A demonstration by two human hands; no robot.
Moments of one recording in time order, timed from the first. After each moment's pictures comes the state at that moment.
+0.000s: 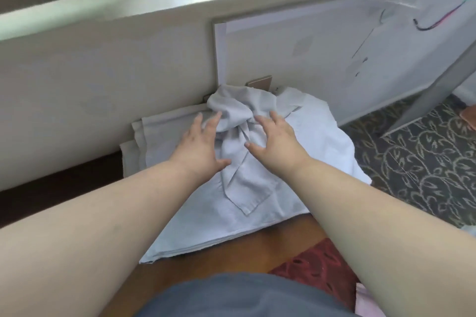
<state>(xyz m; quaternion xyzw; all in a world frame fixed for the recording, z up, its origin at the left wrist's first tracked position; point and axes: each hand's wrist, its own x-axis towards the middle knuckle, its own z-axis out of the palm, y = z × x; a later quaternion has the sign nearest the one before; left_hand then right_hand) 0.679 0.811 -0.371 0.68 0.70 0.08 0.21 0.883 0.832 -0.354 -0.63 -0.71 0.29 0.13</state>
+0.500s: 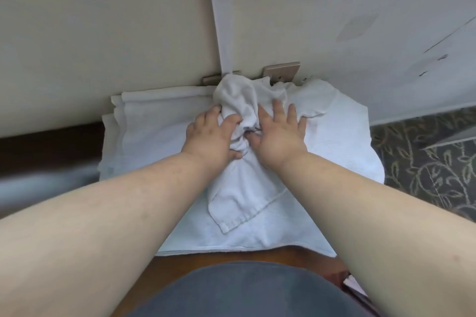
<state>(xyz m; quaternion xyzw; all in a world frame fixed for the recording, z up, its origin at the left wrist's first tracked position) 0.729 0.876 -0.437 0.66 0.74 0.02 0.16 0.892 0.937 -0.446 -0.58 -0.79 0.19 -0.07</state>
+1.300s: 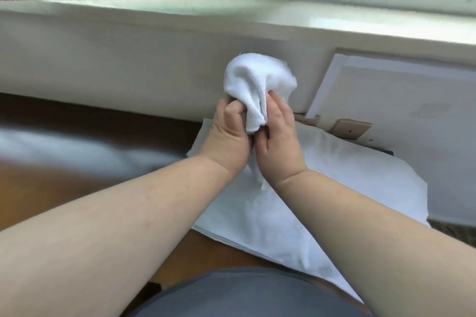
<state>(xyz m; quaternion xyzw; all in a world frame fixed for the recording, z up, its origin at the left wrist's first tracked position) 0.663 0.786 -0.324 0.46 0.73 0.50 -0.01 0.767 0.839 -0.316 -0.30 -0.81 0.37 0.33</state>
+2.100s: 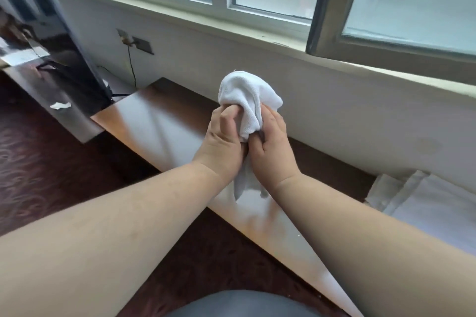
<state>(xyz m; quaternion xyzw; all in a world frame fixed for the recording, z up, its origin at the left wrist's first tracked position) 0.382 0.333 -0.243 0.34 0.81 0.45 -0.18 0.445 0.437 -0.231 -0.06 -0.83 0.46 0.30</state>
